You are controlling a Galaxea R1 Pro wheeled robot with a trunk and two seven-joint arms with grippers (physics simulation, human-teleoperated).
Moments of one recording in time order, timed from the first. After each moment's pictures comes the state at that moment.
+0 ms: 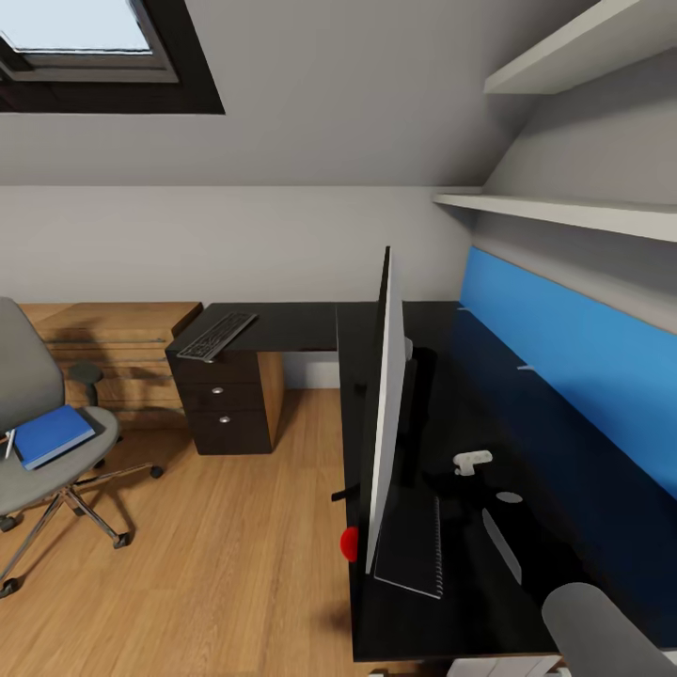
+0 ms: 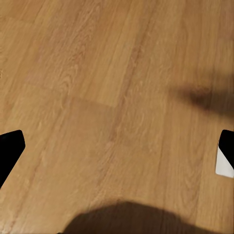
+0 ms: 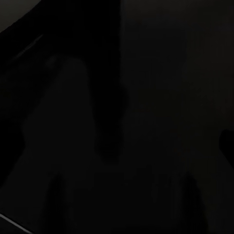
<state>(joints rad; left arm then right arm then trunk) -0.11 -0.05 -0.02 -0.34 0.28 -0.43 0.05 -0.64 -0.12 0.08 -0.74 -0.06 0.22 0.21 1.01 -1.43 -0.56</state>
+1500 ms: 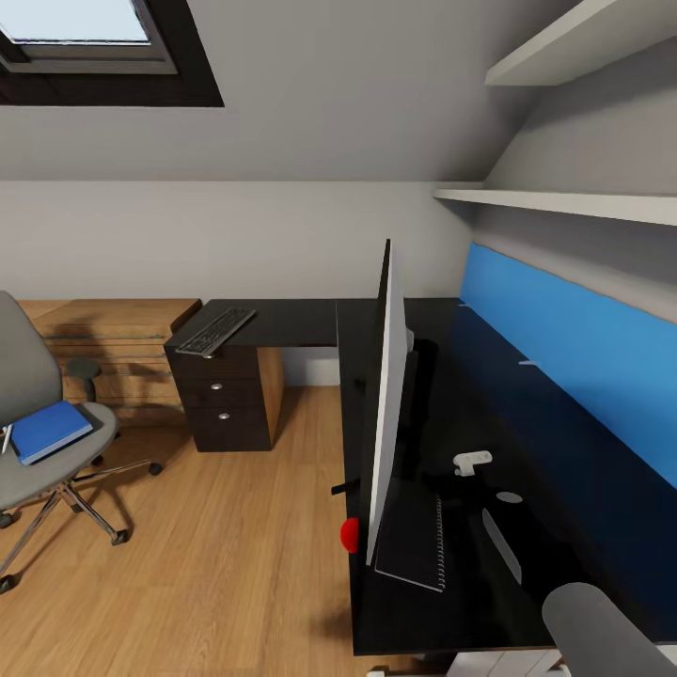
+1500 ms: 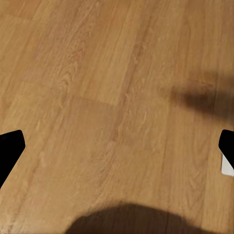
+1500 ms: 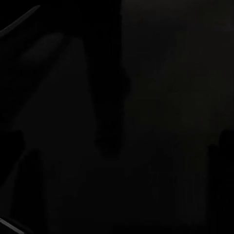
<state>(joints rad) -0.11 -0.04 -0.02 -0.33 0.27 -0.44 0.04 -0.64 -0.12 0.07 -0.73 -0.06 0.22 0.21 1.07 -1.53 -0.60</state>
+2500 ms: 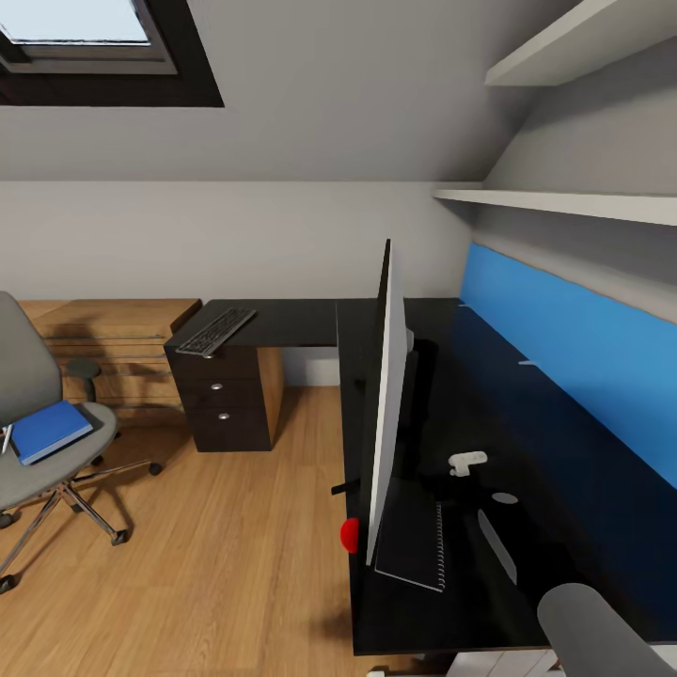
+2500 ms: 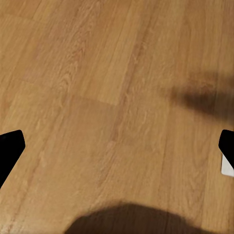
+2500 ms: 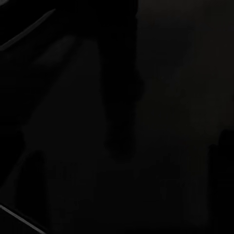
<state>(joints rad) -0.11 -0.04 -0.02 -0.33 0.28 -0.44 0.04 -0.64 -0.11 0.07 -0.73 -0.06 0.21 0.22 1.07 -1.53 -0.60</state>
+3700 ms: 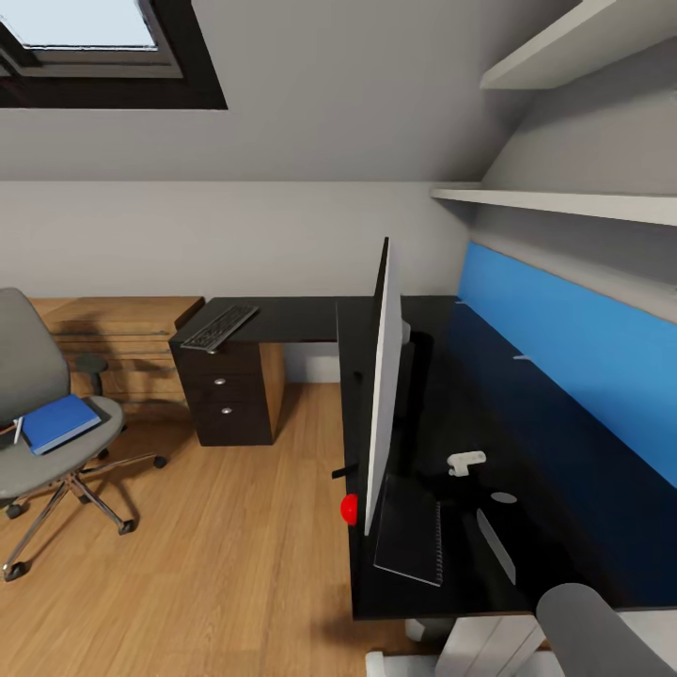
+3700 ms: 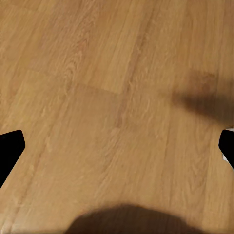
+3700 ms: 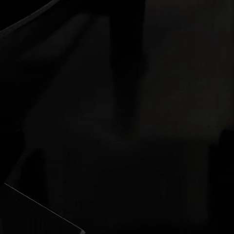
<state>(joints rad) -0.11 -0.04 -0.02 -0.33 0.28 -0.44 0.04 -0.64 -0.10 0.08 -0.74 -0.06 0.22 0.22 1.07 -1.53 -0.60</state>
